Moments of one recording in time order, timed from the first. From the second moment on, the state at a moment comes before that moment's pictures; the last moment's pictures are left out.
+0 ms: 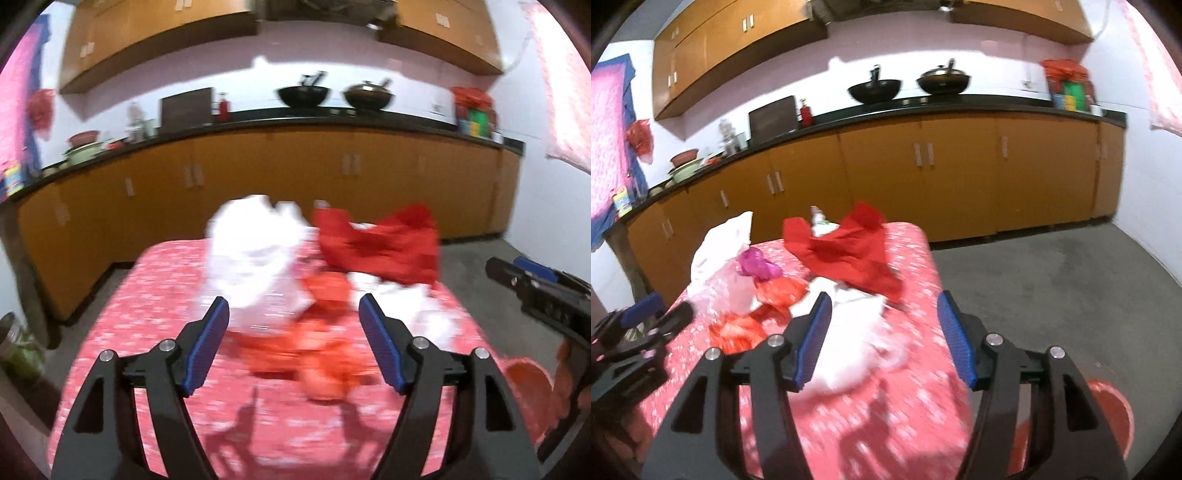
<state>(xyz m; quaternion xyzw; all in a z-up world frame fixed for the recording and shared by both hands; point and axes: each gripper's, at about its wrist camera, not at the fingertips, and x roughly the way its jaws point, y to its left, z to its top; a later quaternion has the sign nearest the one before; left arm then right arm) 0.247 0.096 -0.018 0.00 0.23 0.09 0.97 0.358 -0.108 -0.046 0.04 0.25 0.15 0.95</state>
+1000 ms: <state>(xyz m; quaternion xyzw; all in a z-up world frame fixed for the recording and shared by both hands) 0.316 0.141 -0.018 0.03 0.24 0.11 0.96 0.446 -0.049 -0.072 -0.01 0.31 0.18 0.93</state>
